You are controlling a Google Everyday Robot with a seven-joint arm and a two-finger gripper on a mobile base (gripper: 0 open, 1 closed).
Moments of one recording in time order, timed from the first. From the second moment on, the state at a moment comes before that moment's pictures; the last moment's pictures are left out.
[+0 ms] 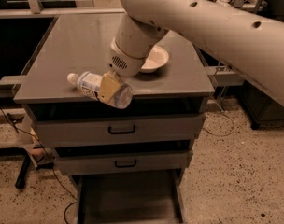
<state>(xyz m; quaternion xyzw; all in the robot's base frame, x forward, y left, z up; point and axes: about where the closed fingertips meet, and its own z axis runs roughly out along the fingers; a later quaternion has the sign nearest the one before) 0.545 0.082 0.872 -0.54 0.81 0.15 0.17</state>
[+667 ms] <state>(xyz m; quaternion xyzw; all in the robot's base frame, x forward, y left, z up) 0.482 0.038 0.891 -0.52 0.83 0.13 0.17</state>
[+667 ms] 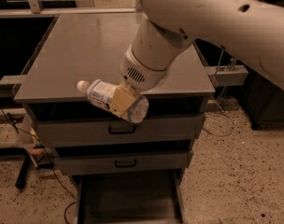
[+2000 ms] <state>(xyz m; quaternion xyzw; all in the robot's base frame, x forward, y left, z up) 0.346 -0.027 0.745 -0.42 0.89 0.17 0.06</state>
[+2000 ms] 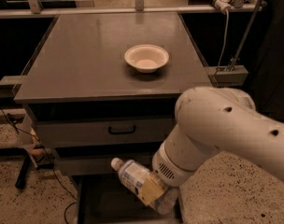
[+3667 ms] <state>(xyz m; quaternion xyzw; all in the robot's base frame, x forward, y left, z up) 0.366 -0.049 0.634 -0.28 0.94 0.20 0.07</state>
